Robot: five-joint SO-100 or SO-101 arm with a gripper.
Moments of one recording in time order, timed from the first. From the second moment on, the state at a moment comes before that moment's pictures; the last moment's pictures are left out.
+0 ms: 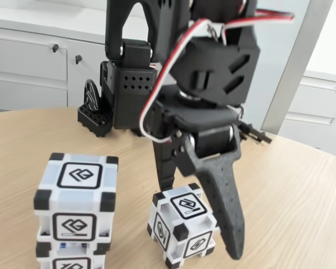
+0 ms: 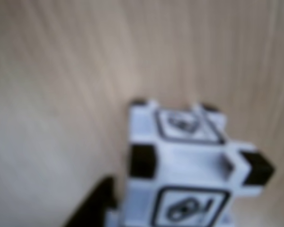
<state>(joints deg) 8.7 84.6 101.7 68.4 -12.3</state>
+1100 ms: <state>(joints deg) 8.5 78.5 99.8 68.4 -7.5</state>
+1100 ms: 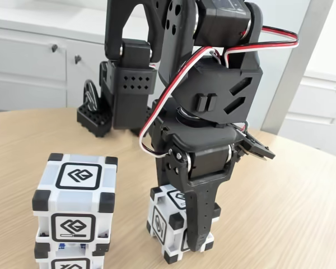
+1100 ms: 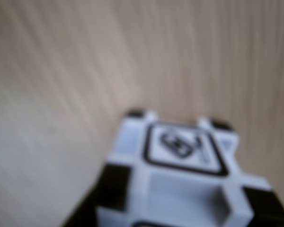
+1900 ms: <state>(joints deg) 9.0 136.1 100.2 68.9 5.3</state>
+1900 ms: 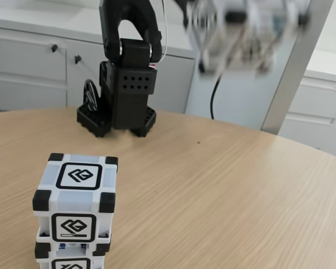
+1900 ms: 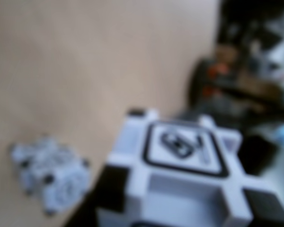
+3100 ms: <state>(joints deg) 30.1 112.2 87.5 90.2 -4.8</state>
